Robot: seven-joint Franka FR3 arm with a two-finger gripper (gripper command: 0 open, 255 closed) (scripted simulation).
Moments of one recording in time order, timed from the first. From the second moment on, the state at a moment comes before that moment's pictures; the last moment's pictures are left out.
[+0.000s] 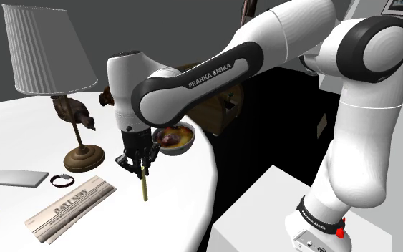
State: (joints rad) arm 0.26 0.26 0.50 -1.87 -0.08 2.05 0.77
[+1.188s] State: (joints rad) arm 0.26 0.22 0.51 -1.78 -0.05 1.92 0.75
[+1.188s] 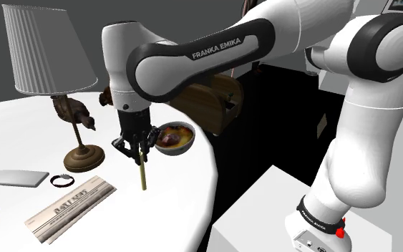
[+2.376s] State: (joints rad) arm 0.26 0.19 0.52 -1.57 -0.04 1.68 0.75
